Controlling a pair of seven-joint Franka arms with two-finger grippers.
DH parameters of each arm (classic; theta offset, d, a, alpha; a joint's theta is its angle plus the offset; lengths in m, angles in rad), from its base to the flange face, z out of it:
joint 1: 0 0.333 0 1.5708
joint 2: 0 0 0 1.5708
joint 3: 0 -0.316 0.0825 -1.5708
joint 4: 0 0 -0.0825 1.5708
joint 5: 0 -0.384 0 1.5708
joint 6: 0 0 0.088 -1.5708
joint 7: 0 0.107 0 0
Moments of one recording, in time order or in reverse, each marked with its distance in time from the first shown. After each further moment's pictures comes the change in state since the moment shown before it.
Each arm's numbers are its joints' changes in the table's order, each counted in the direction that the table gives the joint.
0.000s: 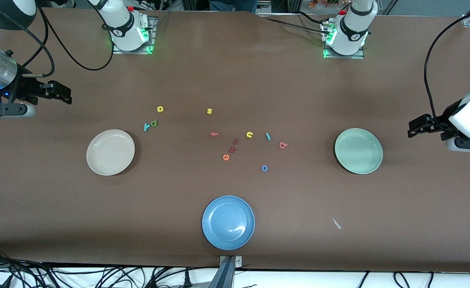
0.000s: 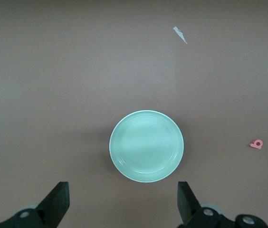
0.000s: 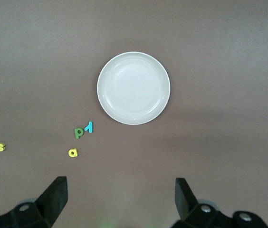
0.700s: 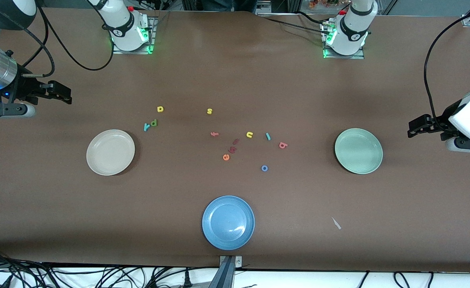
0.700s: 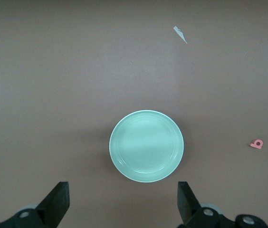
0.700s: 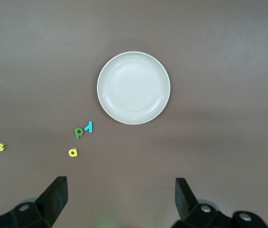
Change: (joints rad) left arm 0.000 -0.001 0.000 0.000 0.000 0.000 0.000; right arm 0.000 0.000 0.000 0.000 0.000 0.001 0.000
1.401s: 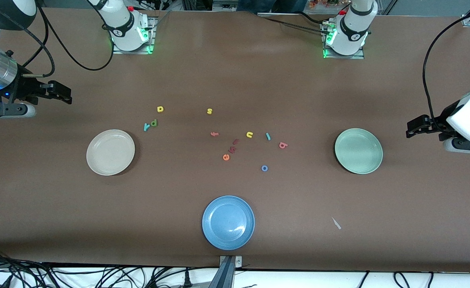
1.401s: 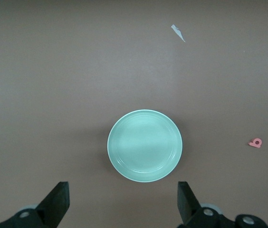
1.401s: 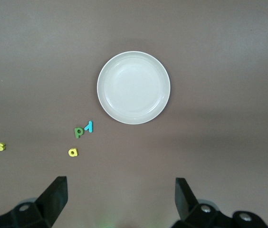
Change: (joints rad) left arm -0.011 -0.007 0.003 -0.002 0.004 0.000 0.000; right arm 0.000 0.000 0.000 0.000 0.000 0.001 0.000
